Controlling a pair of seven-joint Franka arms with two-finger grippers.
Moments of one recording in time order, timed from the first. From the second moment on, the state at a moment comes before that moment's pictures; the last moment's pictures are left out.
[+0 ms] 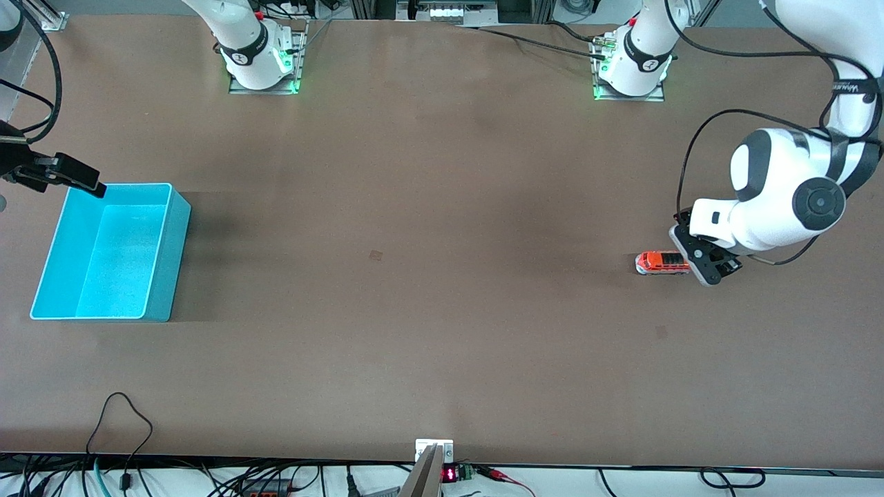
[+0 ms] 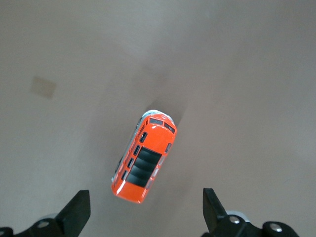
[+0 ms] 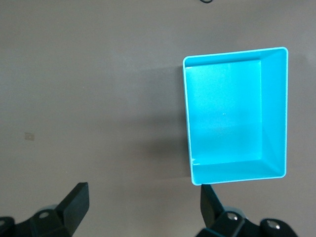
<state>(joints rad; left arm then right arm) 0.06 0.33 -0.05 -1.96 0.03 2.14 1.11 0.00 0.09 -0.06 -1.55 0.00 1.61 0.03</state>
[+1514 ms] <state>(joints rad) 0.08 0.43 -0.05 -2.17 0.11 2.59 1.46 0.00 0.09 -0.06 -1.55 0.00 1.62 0.03</state>
